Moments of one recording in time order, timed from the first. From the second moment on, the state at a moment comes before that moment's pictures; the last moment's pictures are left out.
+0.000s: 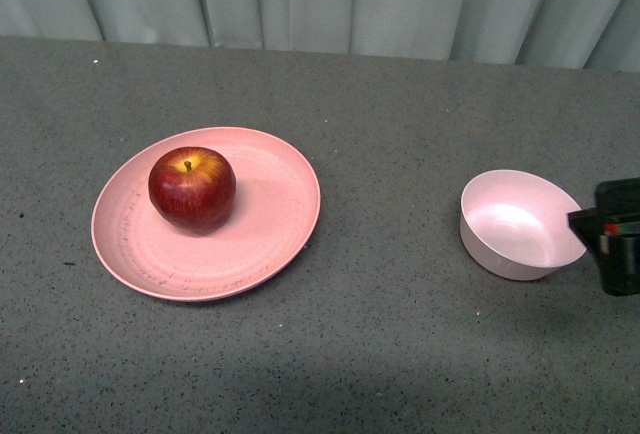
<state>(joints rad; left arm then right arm) 0.00 0.00 0.02 0.00 0.00 0.00 0.17 1.60 0.50 0.32 -0.01 -0.05</state>
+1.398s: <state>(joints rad) 0.00 0.00 0.02 0.00 0.00 0.00 0.26 2.05 0.95 0.05 0.01 -0.06</state>
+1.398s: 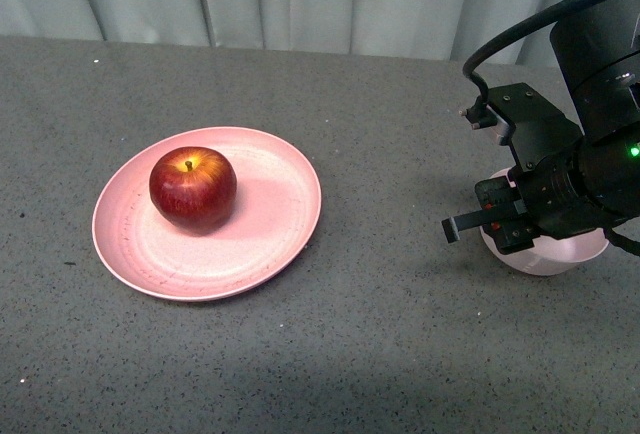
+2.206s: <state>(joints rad) 0.00 0.00 0.02 0.00 0.00 0.00 0.45 2.02 1.08 -0.04 -0.04 -0.10</state>
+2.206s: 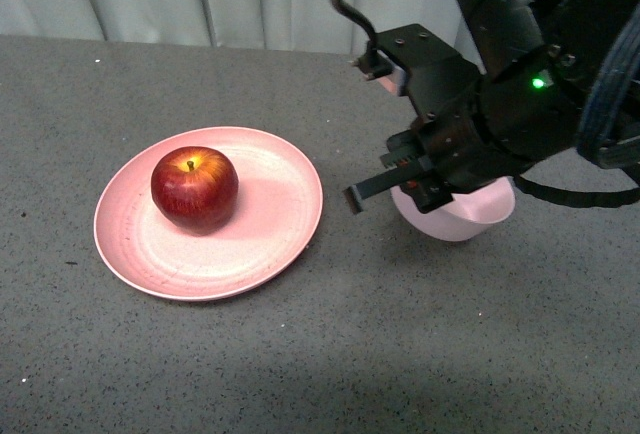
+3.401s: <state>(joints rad) 0.00 0.00 0.02 0.00 0.00 0.00 0.43 1.85 0.91 0.33 0.03 -0.01</state>
